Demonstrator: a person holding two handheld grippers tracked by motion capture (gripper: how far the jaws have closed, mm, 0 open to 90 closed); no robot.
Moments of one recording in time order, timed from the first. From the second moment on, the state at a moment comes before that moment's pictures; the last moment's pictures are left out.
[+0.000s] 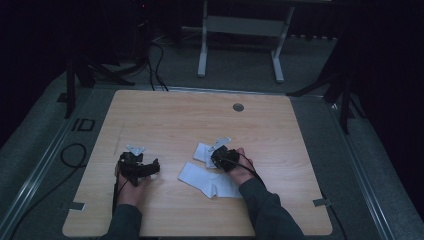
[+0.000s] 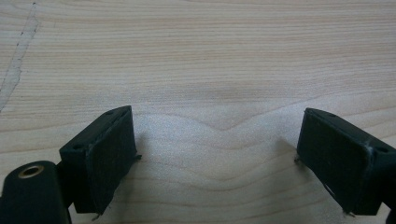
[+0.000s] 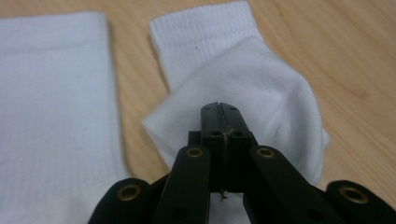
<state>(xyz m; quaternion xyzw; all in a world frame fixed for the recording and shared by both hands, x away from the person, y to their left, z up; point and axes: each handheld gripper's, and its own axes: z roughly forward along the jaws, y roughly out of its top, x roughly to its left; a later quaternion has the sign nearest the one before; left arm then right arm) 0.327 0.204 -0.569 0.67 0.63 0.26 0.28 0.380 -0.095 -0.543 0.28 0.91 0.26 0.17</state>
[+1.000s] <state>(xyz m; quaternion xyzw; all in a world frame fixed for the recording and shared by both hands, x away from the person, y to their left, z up) 0.327 0.204 -0.569 0.67 0.63 0.26 0.28 0.395 -0.123 -0.508 0.36 0.87 0.30 0.14</state>
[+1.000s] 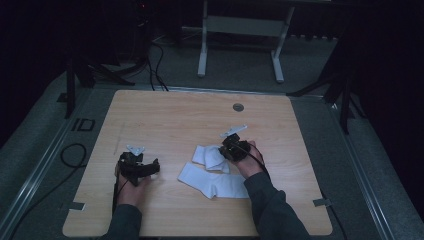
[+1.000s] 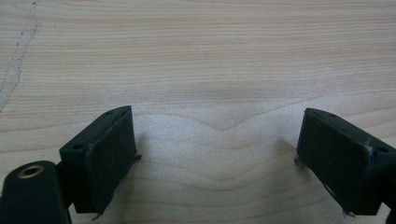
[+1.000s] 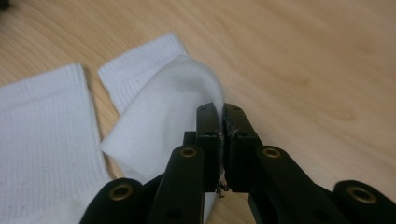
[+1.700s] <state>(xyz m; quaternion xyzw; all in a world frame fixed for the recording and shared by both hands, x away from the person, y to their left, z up) 0.327 0.204 -0.569 0.67 0.63 0.26 0.28 0.387 -0.178 -0.467 0.37 0.86 0.31 0.17</state>
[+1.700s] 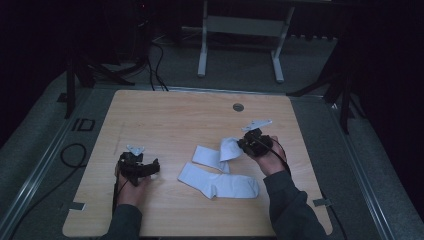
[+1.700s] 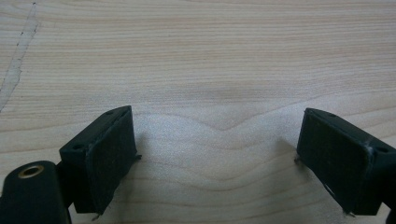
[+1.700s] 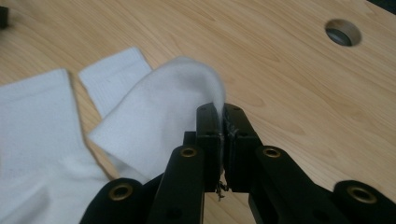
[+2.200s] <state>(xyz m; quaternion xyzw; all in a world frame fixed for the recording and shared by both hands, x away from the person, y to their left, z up) 0.327 0.204 -0.569 0.67 0.63 0.26 0.28 0.385 -0.211 -0.485 0.39 0.86 0.28 0.17</state>
